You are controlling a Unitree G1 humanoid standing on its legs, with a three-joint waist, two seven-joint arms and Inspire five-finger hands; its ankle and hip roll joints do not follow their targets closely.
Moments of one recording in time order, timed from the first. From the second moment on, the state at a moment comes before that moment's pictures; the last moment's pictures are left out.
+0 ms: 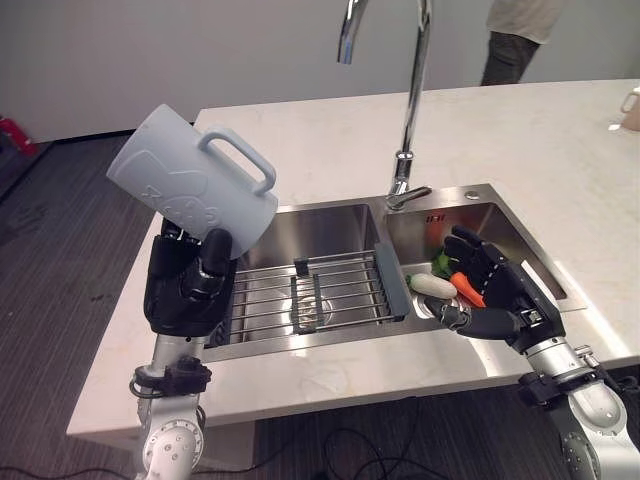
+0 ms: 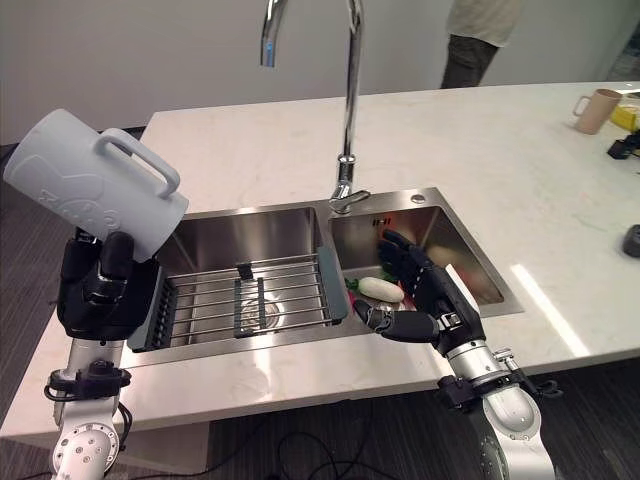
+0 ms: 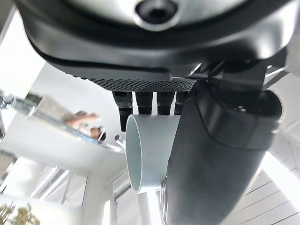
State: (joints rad) left arm 0.15 0.29 0.12 -0.28 -1.15 -0.22 -0.51; right arm 0.20 -0.42 -0.17 -0.33 0.40 -0.06 0.29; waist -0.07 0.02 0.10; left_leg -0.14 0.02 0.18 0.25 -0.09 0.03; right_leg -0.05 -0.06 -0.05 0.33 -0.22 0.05
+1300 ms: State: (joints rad) left arm 0.10 0.30 0.10 -0.29 -1.08 -0.16 -0.49; right arm 0.12 -0.41 -0.14 -0.38 0.43 -0.16 0.26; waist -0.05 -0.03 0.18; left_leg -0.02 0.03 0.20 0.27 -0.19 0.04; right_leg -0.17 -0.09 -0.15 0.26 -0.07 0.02
